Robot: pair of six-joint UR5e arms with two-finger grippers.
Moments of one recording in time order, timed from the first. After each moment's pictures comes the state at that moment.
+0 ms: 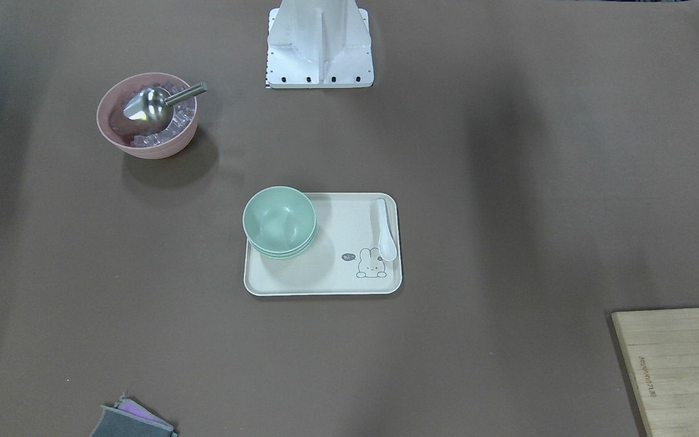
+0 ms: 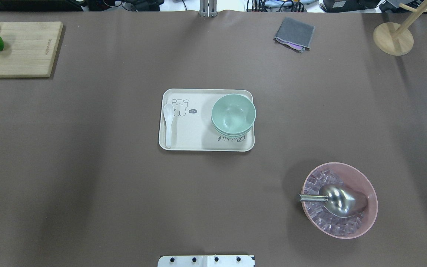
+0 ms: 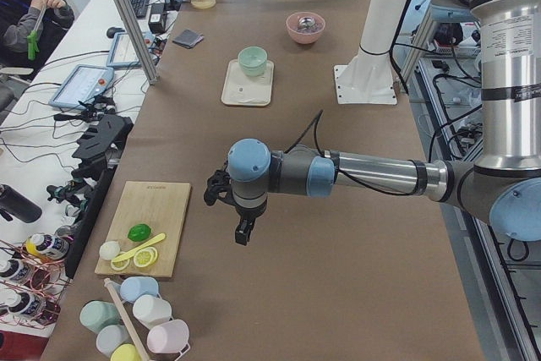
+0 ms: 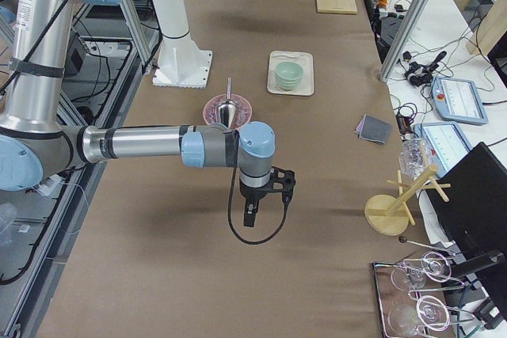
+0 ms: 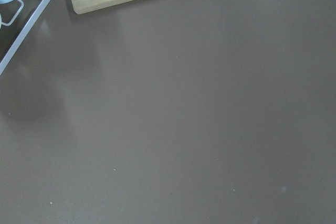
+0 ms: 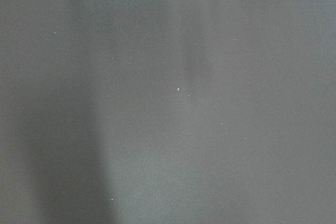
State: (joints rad) left arm -1.58 -1.43 -1.81 -1.55 -2.39 0.22; right arm 1.51 -1.81 1.88 -1.62 2.23 0.17
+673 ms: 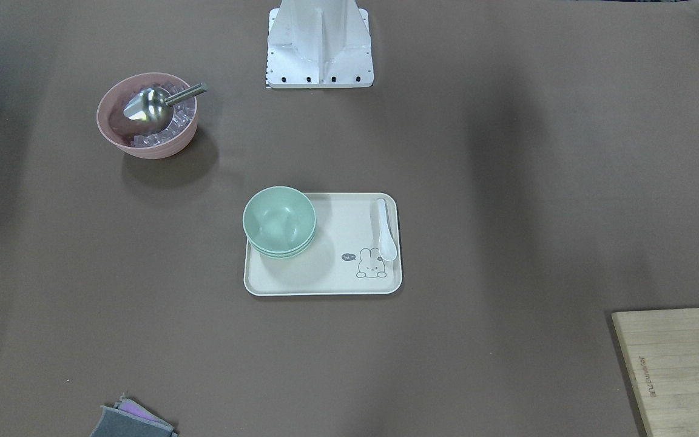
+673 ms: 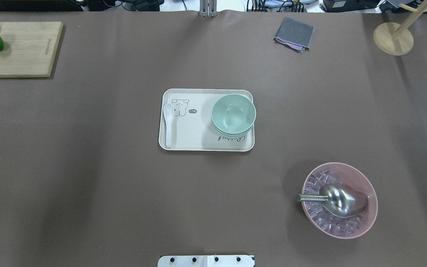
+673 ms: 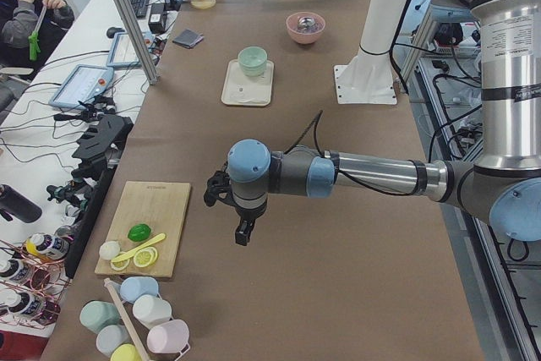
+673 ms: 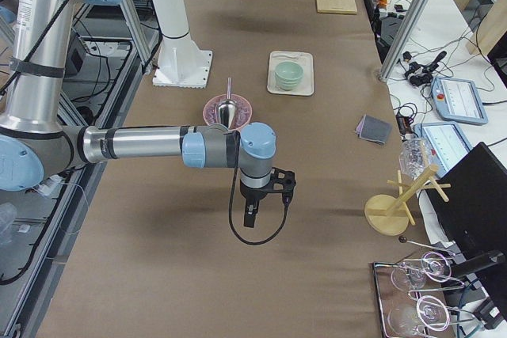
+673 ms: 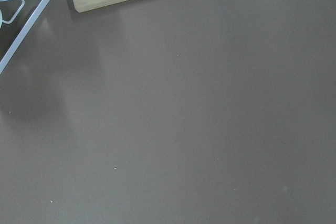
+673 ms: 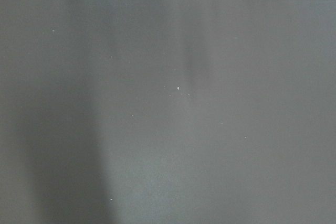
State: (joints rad) left arm -1.58 -1.43 -1.80 -1.55 -2.39 0.22; right arm 1.50 -1.80 1.88 -1.62 2.23 0.17
